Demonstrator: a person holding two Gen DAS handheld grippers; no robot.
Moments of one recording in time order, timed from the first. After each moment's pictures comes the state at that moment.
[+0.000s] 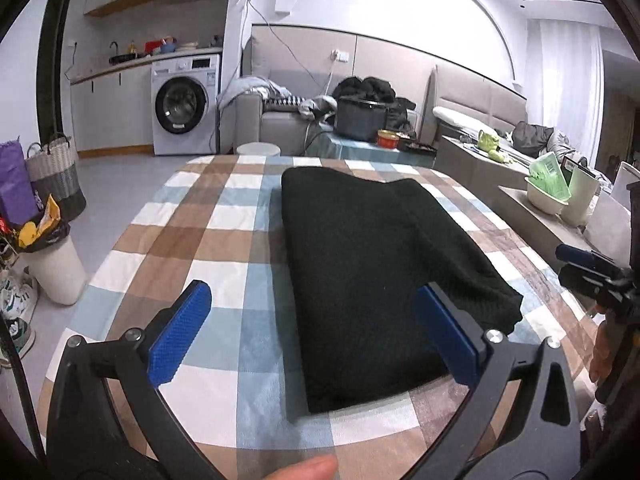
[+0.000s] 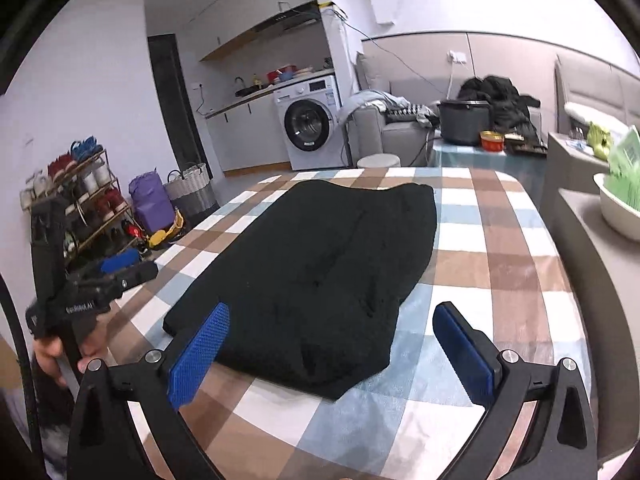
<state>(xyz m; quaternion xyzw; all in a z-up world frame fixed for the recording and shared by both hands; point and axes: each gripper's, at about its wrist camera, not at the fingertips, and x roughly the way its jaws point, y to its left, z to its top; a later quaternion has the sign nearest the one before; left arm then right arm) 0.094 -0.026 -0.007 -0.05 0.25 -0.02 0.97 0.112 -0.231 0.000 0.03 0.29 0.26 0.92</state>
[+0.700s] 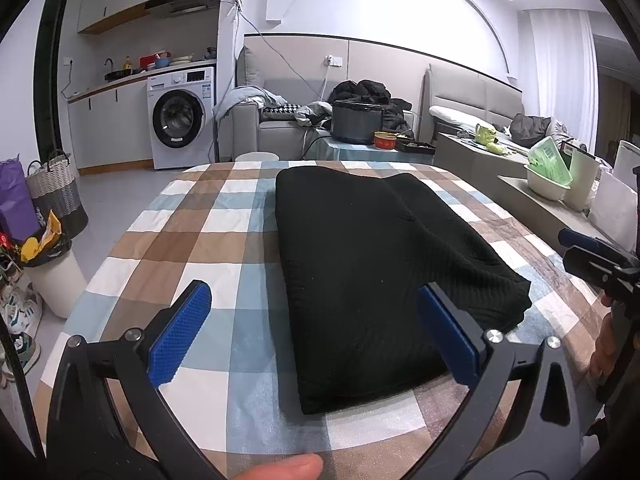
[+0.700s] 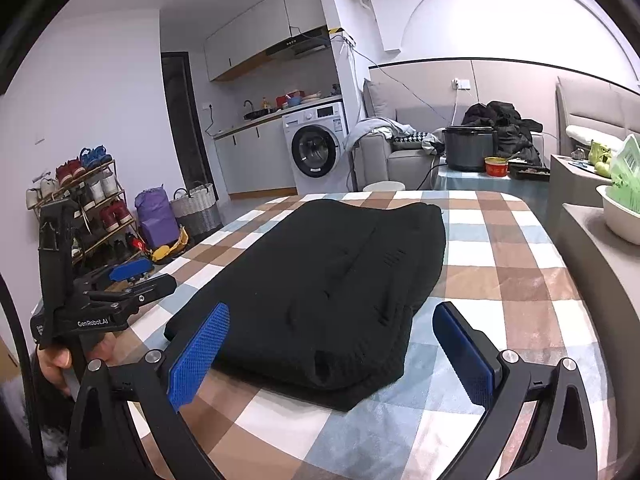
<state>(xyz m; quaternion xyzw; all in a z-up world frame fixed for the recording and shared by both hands) 0.097 -0.039 -0.023 -0.03 0.25 -0.02 0.97 0.106 -0.230 -0.015 0.04 0.24 0.26 0.93</state>
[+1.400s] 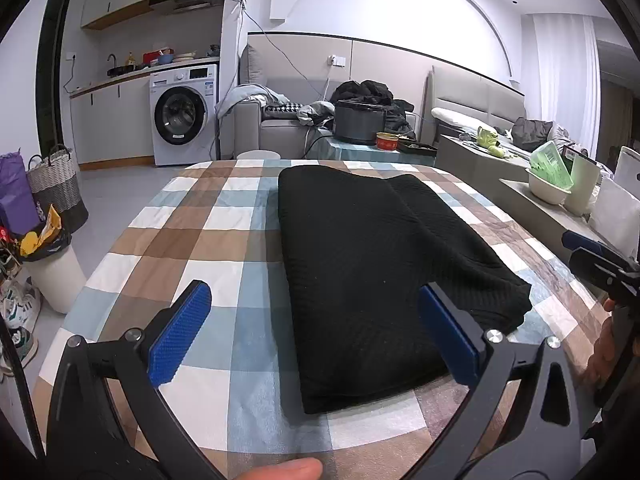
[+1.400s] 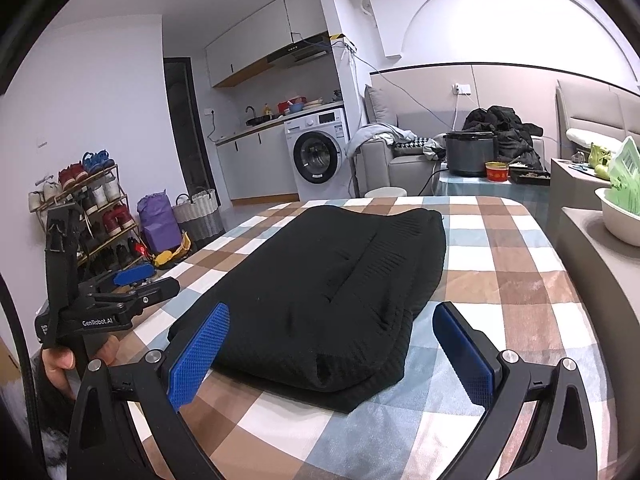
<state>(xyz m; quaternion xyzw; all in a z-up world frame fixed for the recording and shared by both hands) 0.101 -0.030 -0.028 -0.04 0.25 -0.02 0.97 0.106 -0.234 -0.015 0.04 0.23 0.27 0.94</state>
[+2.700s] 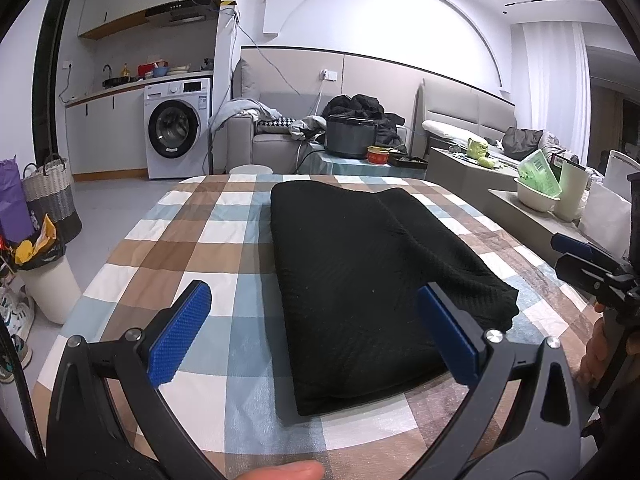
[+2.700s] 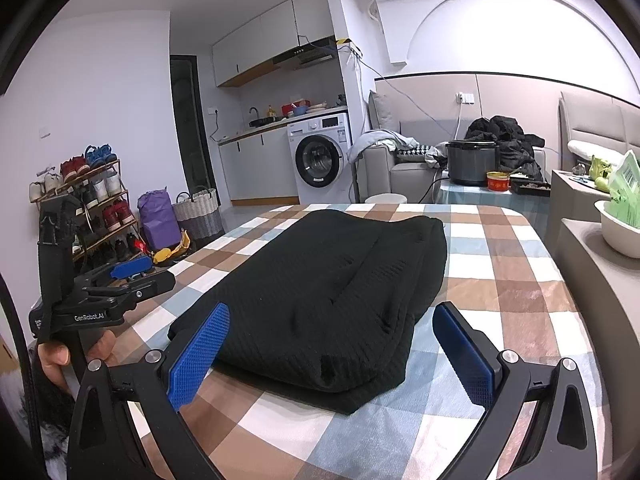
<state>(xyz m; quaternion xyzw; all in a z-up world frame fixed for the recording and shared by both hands) 0.084 -0.039 -0.022 -0.03 0.22 -0.03 0.98 0.101 -0.231 -0.015 0.02 0.21 0.27 0.94</state>
